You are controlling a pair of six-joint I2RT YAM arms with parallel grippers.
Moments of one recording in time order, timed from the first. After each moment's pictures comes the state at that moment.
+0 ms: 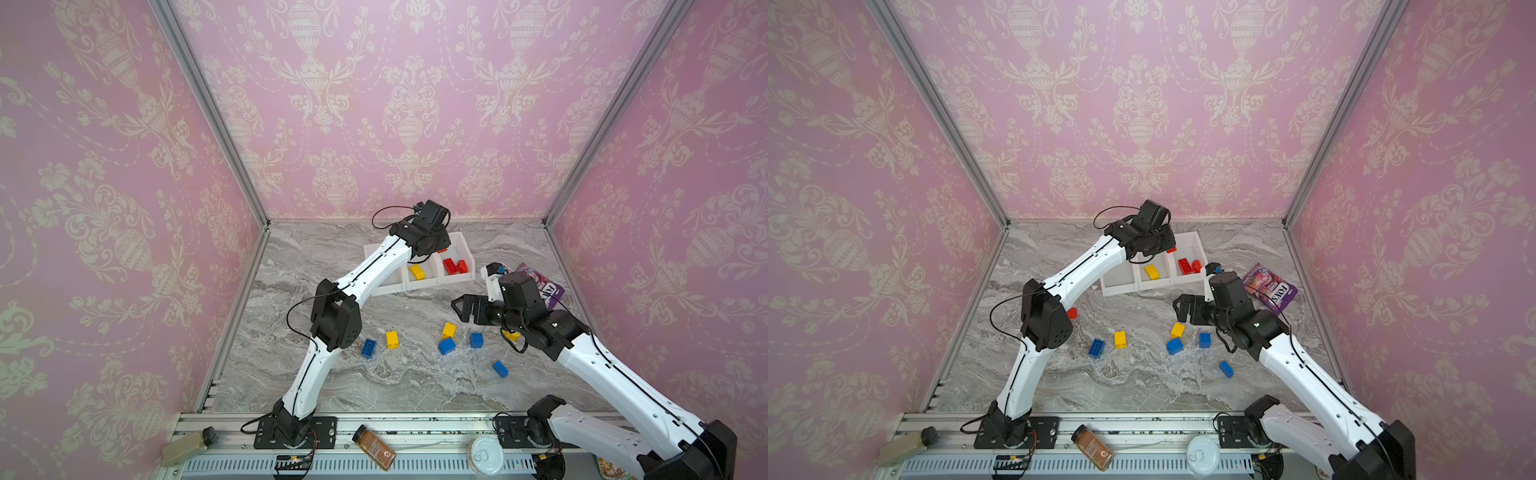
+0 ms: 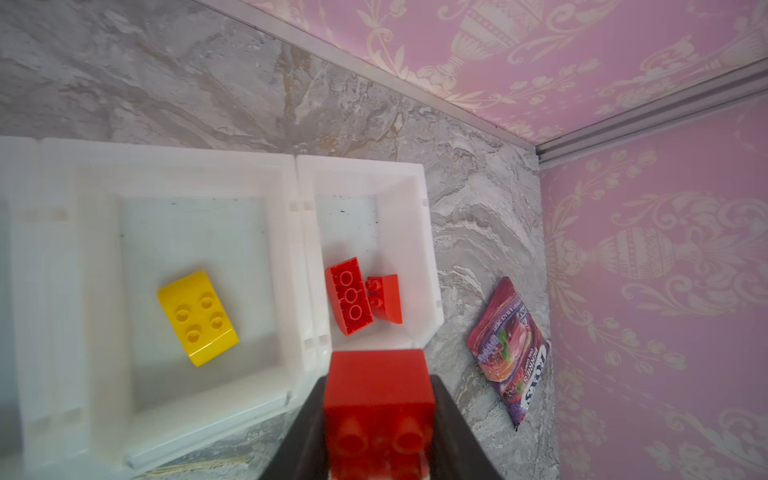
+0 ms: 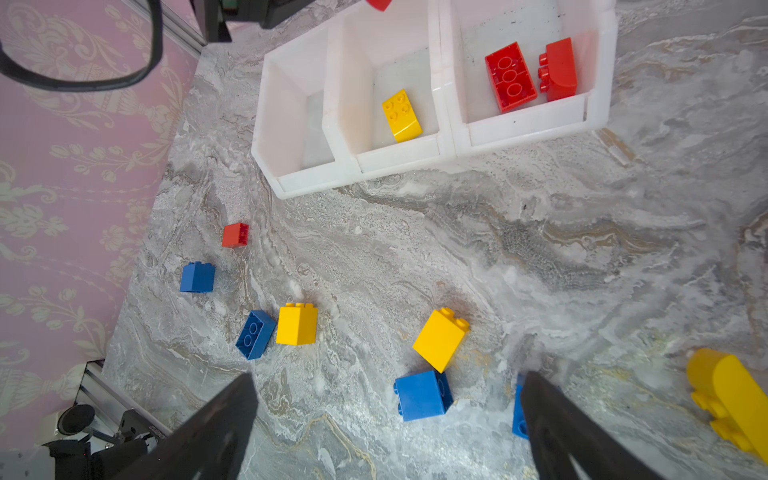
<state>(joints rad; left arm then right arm) -0.68 2.34 2.38 -0.78 -0.02 -0.88 0.48 0.99 0.84 -0.58 -0.10 0.53</state>
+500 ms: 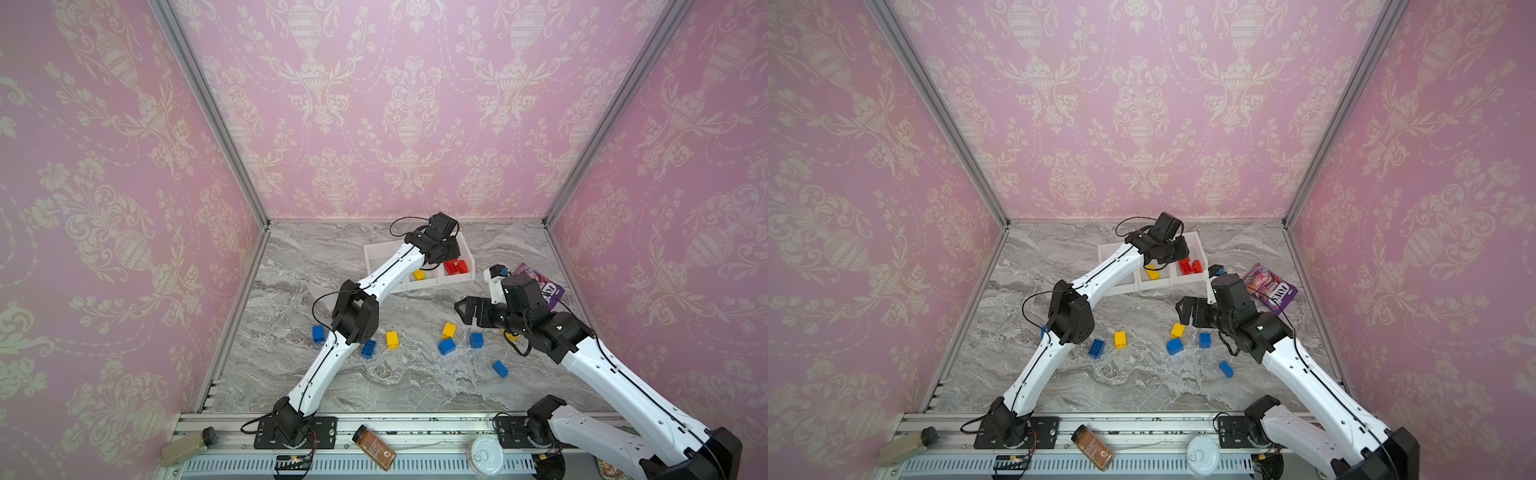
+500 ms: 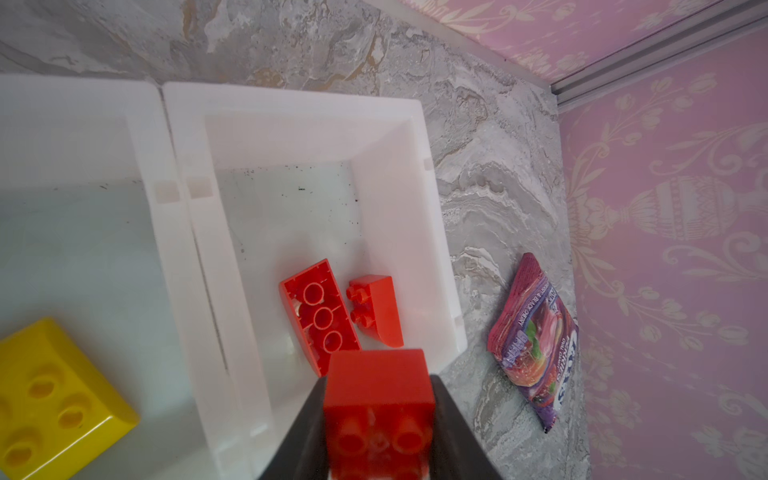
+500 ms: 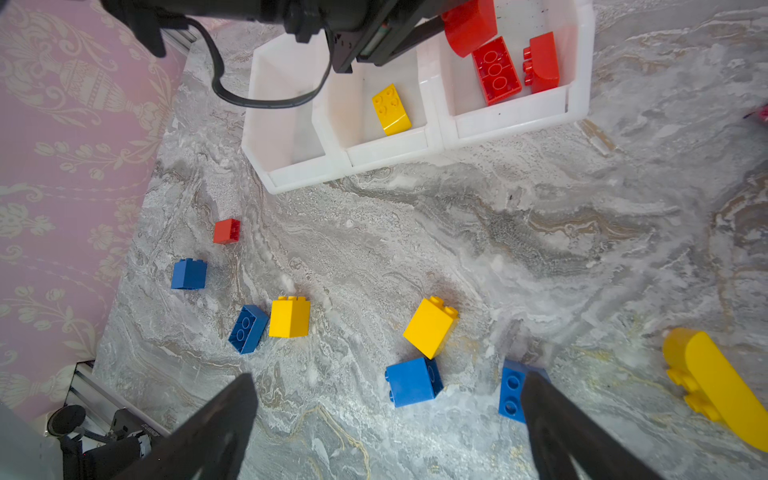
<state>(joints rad) -0.69 2.59 2.54 -0.75 0.08 -0.84 0.48 0.96 0.84 -0.62 -0.08 0.53</state>
